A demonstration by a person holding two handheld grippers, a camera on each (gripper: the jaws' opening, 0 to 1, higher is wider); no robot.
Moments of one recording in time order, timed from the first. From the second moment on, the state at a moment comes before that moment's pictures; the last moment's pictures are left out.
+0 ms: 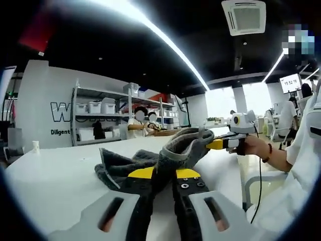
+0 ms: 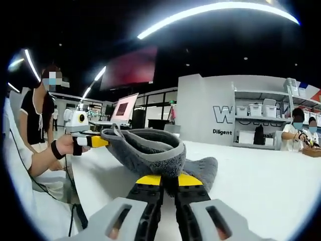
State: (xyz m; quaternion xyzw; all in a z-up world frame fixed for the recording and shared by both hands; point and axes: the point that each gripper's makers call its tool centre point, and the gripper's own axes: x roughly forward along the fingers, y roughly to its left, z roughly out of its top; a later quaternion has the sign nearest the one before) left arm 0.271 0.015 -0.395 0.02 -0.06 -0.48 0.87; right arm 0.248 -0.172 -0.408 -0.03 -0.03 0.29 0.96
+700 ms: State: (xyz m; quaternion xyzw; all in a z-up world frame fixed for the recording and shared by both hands) left arm 0.242 0.039 -0.419 0.04 -0.03 -0.48 0.87; right arm 0.216 -0.181 -0.435 -0.10 0.01 0.31 0.95
